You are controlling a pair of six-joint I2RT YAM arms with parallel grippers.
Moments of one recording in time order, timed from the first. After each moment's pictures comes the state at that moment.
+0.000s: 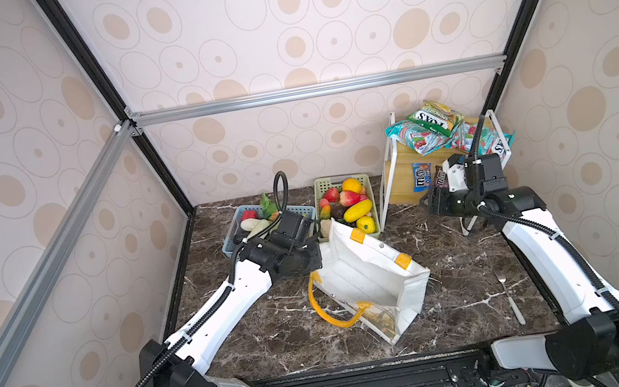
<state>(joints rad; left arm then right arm) -0.63 1.41 1.31 -0.89 -0.03 -0.60 0.08 1.30 1.39 -0.81 -0.19 0.28</state>
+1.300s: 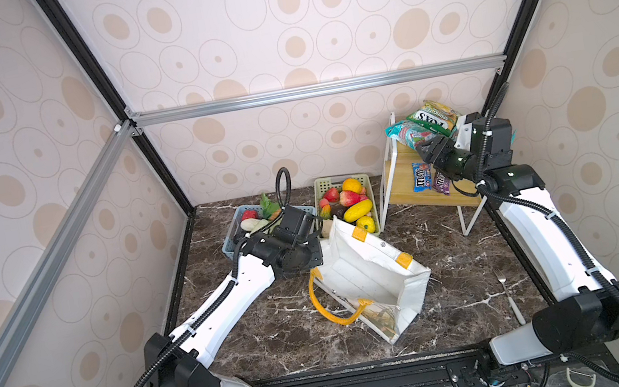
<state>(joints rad) -0.62 1.45 1.36 -0.91 -0.06 -0.59 0.06 1.43 1.57 -0.47 -0.25 0.77</state>
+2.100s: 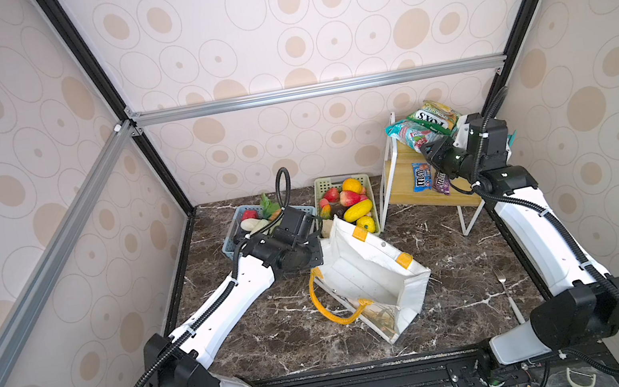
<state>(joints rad) -0.62 1.44 1.35 -0.89 -0.06 -0.59 0.06 1.45 1.56 -0.40 -0.23 0.83</state>
